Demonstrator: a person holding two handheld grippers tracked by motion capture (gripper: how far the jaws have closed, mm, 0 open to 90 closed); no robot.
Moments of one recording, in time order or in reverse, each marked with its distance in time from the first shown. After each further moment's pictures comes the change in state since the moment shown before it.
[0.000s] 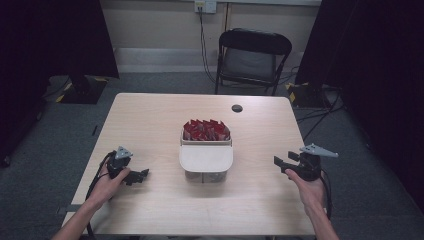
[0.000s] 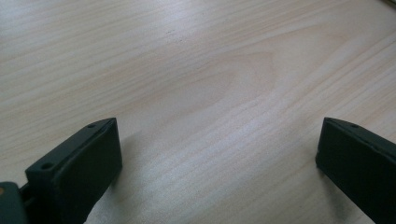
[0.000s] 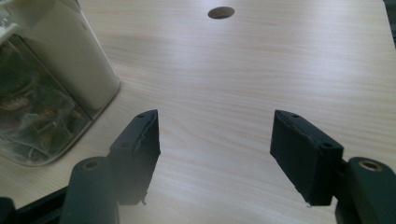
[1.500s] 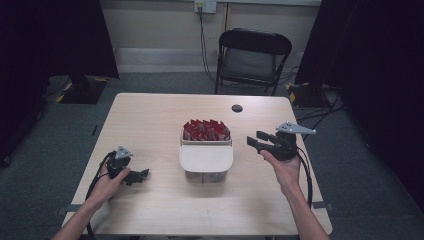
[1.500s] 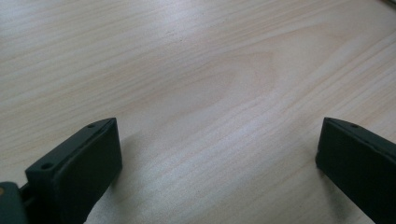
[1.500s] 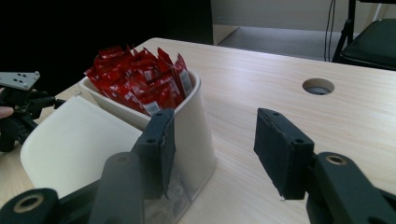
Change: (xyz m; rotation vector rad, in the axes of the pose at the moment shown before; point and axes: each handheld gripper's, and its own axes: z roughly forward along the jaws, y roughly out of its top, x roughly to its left) left arm 0.000 0.000 0.000 0.000 0.000 -0.001; right arm 0.066 0.072 0.025 -0.105 0.255 -0.070
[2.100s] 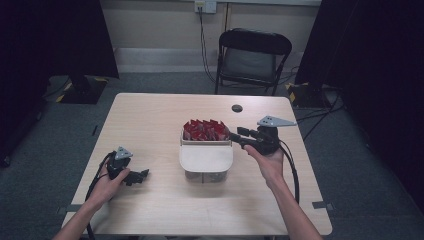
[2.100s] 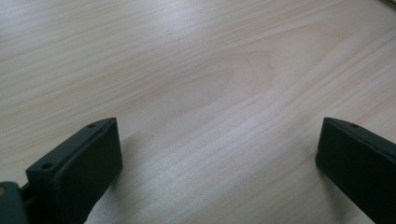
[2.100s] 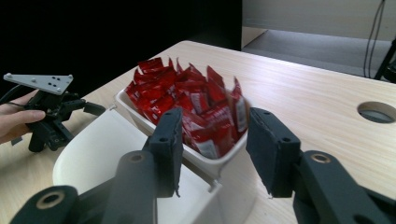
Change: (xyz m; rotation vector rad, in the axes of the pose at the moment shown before) left arm -0.001 -0.001 -0.001 -0.001 -0.004 0.002; right arm 0.027 0.016 0.036 0.009 0.106 -0.043
